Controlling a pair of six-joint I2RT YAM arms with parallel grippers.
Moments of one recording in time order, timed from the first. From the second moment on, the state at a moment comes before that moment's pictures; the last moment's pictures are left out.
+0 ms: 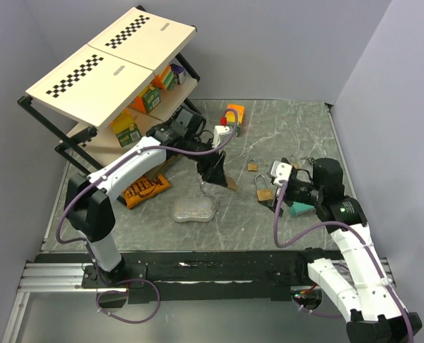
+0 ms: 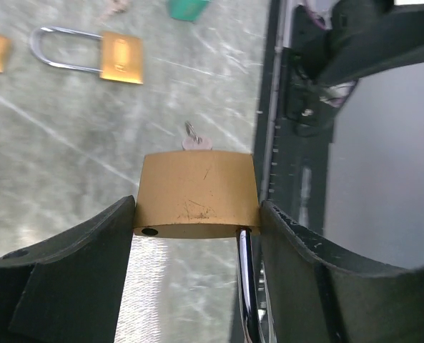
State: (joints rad) left arm -0.64 1.74 1.60 -0.73 0.85 0.23; right arm 0.19 0.74 0.84 -0.69 -0.76 -0.75
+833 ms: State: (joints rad) left arm -0.78 1.90 1.42 -0.49 0.64 0.12; right arm 0.21 0.70 0.63 -0.61 -0.68 -0.69
